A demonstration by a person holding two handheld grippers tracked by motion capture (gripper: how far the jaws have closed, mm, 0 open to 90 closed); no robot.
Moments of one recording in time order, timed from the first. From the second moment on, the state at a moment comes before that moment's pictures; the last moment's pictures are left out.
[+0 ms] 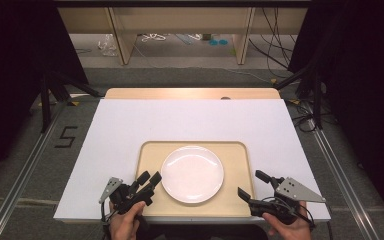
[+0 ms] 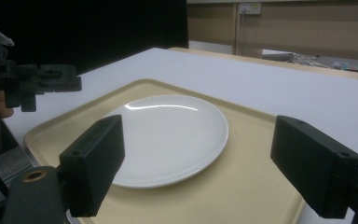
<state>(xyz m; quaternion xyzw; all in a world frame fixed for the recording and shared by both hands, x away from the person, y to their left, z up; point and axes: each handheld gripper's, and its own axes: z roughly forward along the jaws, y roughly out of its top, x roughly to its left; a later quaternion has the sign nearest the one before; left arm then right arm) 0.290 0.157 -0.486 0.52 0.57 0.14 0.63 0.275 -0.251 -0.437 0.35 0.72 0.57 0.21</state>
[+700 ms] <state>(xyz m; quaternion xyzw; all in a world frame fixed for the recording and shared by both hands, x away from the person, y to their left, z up) 0.287 0.180 -0.475 0.55 0.53 0.21 0.61 0.275 -0.251 -0.437 0.35 0.72 0.57 0.21</state>
